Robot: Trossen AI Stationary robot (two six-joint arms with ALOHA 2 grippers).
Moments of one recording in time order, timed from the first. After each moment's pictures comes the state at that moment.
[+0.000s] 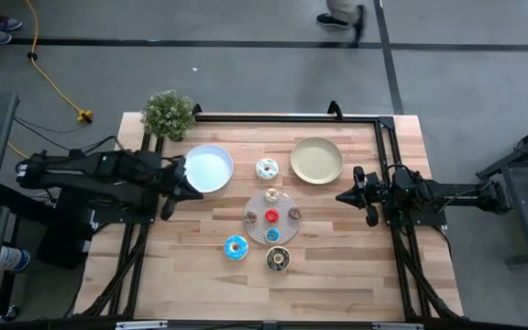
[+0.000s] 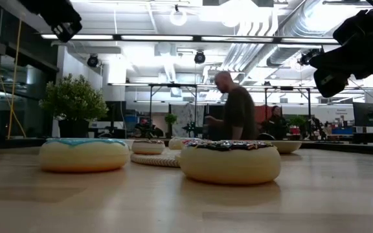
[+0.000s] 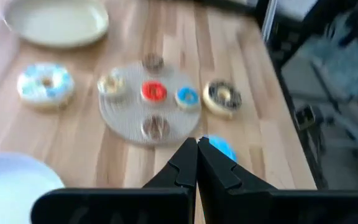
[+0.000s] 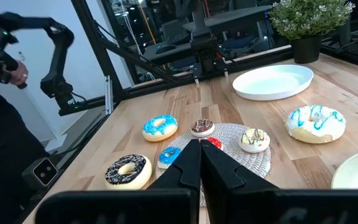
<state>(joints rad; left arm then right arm) -0.05 0.68 0.77 -0.65 0.12 -0.23 -0.06 0.14 0.01 0.07 -0.17 0.28</state>
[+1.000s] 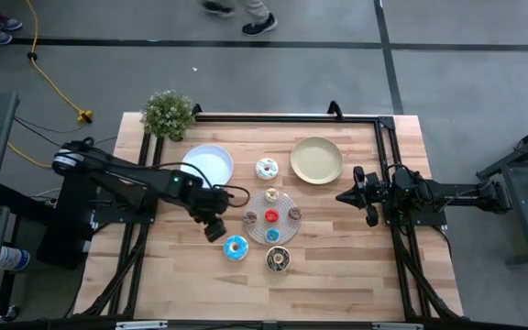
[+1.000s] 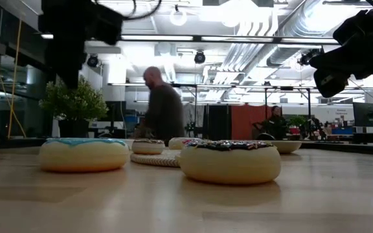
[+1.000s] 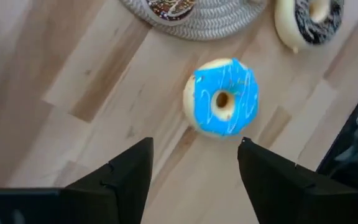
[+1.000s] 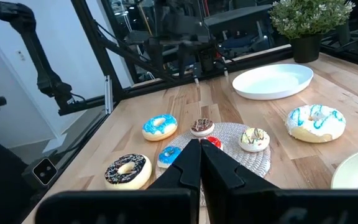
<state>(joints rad) -0.21 1.38 1.01 -0.79 0.13 -0.86 -0.06 0.14 0.01 0.07 -0.17 0.28</state>
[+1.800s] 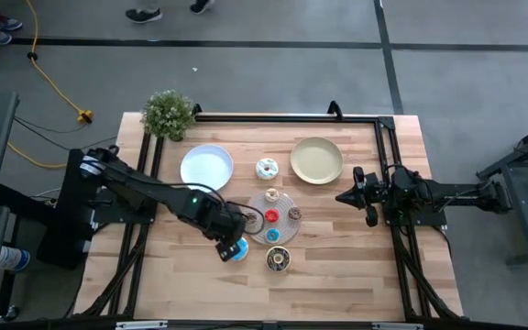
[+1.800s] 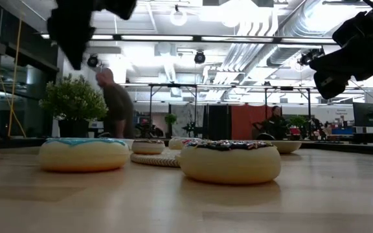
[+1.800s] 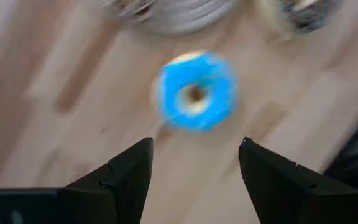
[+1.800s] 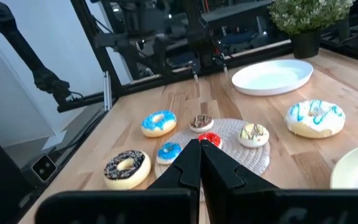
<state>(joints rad) -0.37 1.60 1.34 -1.03 -0.01 -0.95 -0.06 0.15 0.01 0.06 -0.17 0.28</state>
